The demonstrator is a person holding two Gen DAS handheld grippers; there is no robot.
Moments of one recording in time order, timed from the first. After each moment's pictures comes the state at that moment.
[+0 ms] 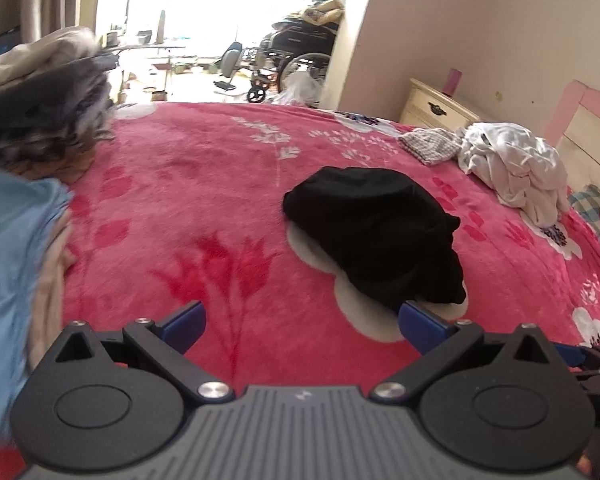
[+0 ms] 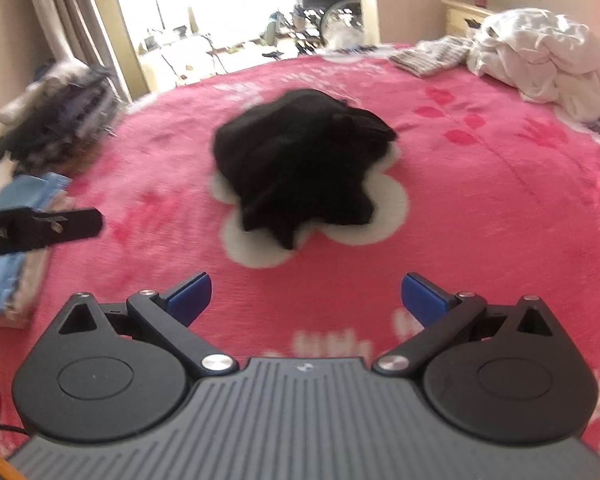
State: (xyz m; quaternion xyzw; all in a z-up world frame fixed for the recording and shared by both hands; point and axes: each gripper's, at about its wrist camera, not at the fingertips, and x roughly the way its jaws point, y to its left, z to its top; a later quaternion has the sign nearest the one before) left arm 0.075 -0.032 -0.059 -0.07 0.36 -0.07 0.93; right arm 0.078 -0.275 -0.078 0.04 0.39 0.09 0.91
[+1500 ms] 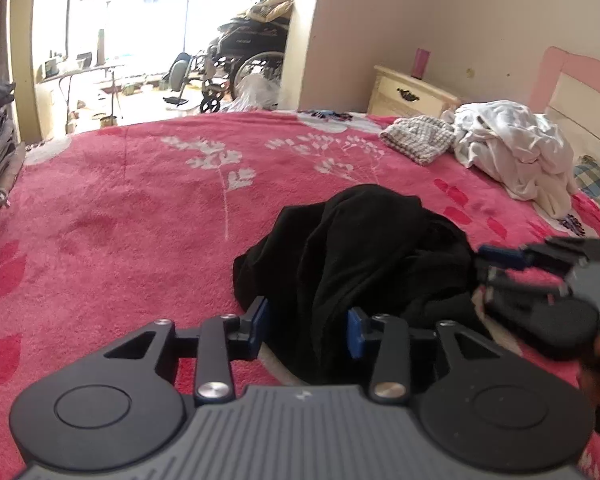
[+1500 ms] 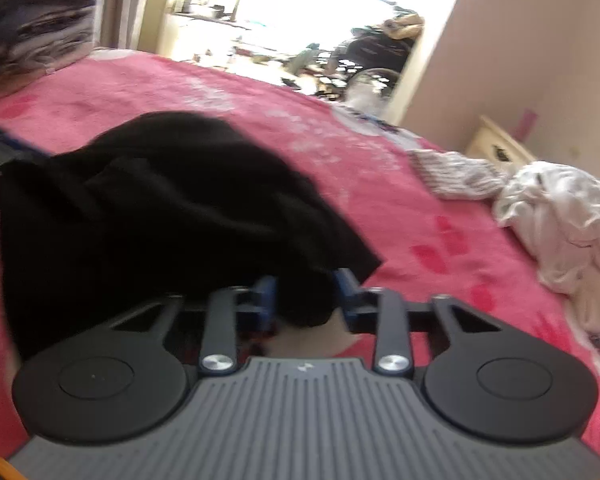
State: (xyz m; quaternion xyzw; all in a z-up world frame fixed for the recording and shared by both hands) left arm 0.218 -0.053 -0.104 -0.02 0.35 -0.12 0.93; right arm 0.251 -0.255 -0.113 -0.17 0.28 0.09 0.94
